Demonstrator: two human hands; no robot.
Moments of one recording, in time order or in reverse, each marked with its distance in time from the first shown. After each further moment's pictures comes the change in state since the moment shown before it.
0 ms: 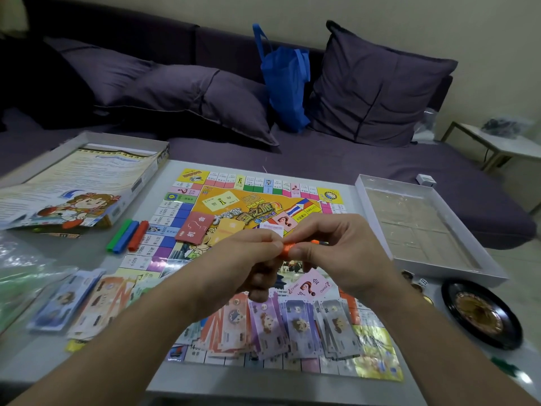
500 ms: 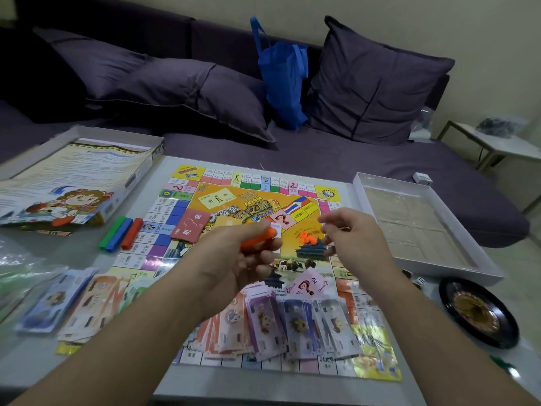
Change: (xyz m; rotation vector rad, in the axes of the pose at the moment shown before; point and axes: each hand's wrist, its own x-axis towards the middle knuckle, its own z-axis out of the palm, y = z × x) left_hand 0.017 -0.007 -0.001 -0.493 0.226 -0.058; right_hand 0.017 0.043 -0.023 -0.301 0.409 0.380
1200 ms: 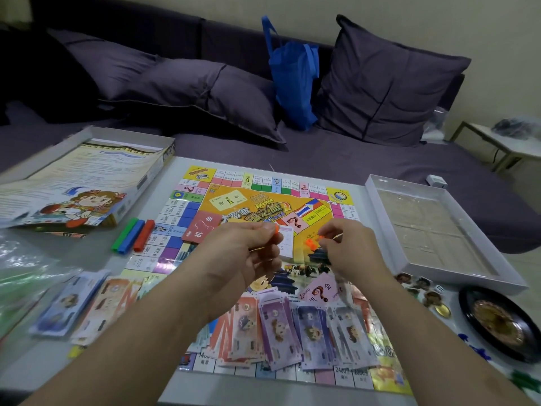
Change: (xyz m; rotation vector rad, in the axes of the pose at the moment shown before) left_hand 0.002 0.010 -0.009 -0.019 0.073 0.056; right_hand 0.025 0.022 0.032 -0.345 -0.009 -0.056
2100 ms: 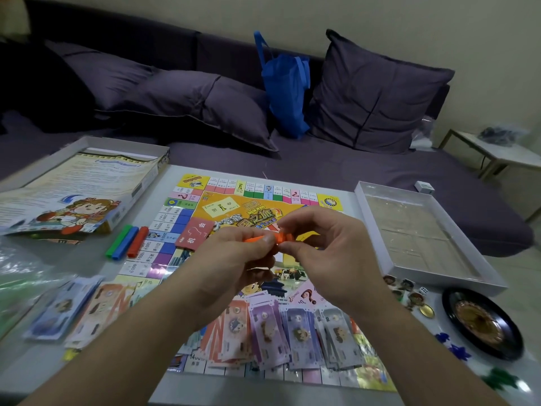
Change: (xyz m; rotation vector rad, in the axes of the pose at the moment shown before) left_hand -0.013 -0.002 0.003 0.263 -0.062 0.100; right_hand -0.068 -0.071 -0.039 0.478 -0.076 -0.439
